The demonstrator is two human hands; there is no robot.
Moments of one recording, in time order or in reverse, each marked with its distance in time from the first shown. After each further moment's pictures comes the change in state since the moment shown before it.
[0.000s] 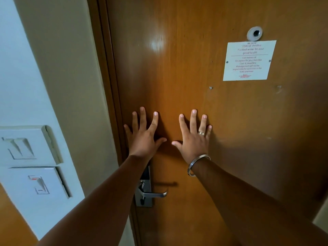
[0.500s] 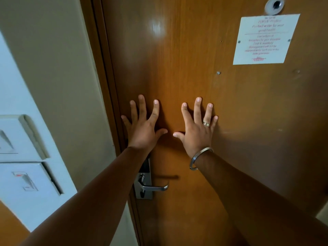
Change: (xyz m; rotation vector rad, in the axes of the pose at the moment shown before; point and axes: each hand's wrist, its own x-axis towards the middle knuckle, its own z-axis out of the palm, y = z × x) left_hand 0.011 -0.004 0.017 -0.012 0.034 0.014; right_hand 0.007 0.000 0.017 0.064 0.091 0.019
